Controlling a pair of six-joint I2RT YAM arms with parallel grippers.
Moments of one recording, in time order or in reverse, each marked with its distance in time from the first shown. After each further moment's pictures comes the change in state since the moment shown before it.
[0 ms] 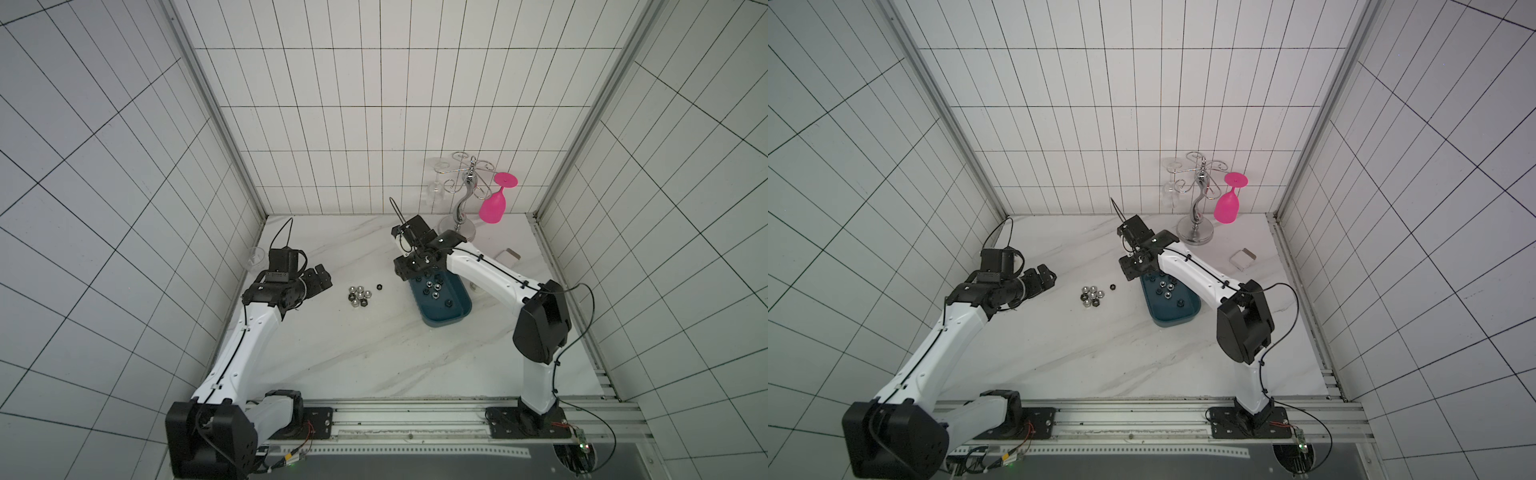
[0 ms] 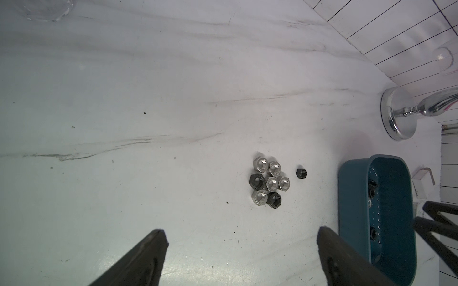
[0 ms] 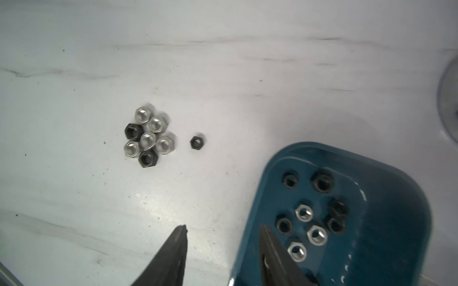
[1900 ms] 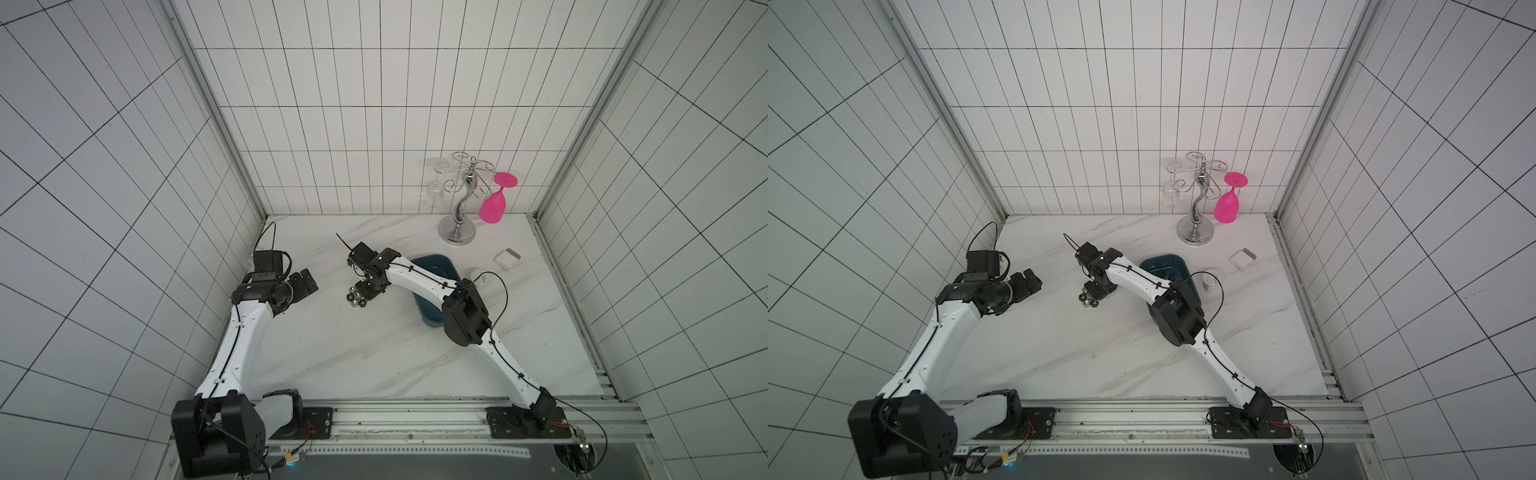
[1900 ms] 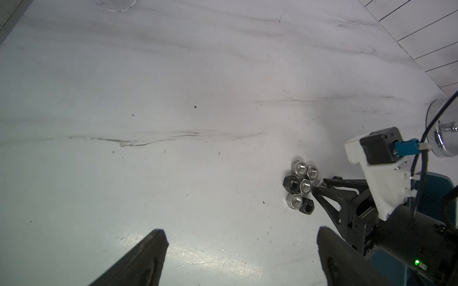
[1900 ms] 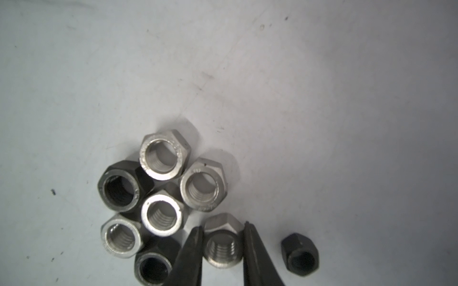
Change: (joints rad) left arm 0.139 0.021 0.000 -0.071 0.011 0.078; right arm 0.129 0.570 0.532 -0.142 0.029 -0.037
